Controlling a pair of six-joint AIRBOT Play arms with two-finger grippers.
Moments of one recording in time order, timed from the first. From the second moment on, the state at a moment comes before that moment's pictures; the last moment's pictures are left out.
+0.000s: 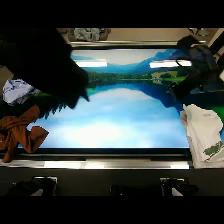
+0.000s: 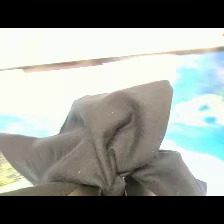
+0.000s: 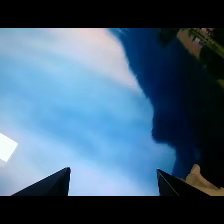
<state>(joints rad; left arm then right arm) -0.30 -1.01 1.73 1.40 -1.15 -1.56 0.06 -1.08 1.52 -1.48 1.36 1.10</state>
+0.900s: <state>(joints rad) -0.34 -1.10 1.15 1.40 -1.22 -1.56 0.06 -1.14 1.43 -1.41 1.52 1.11</state>
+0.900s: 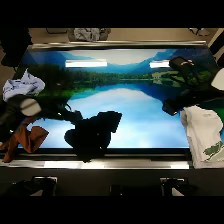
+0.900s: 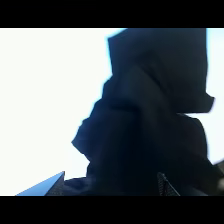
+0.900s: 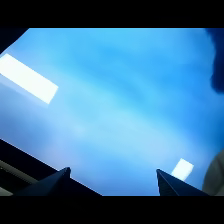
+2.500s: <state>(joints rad) -0.18 -0.86 0.33 0.89 -0.93 -1.48 0.26 -1.71 1.38 -0.97 1.34 1.06</state>
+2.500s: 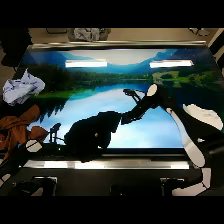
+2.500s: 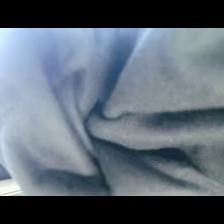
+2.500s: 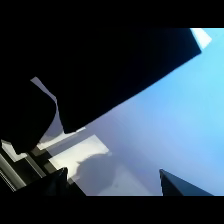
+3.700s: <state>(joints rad) 0.10 -0.69 1.31 1.28 -1.15 -1.52 0.16 -1.19 1.70 -1.36 1.08 1.07</state>
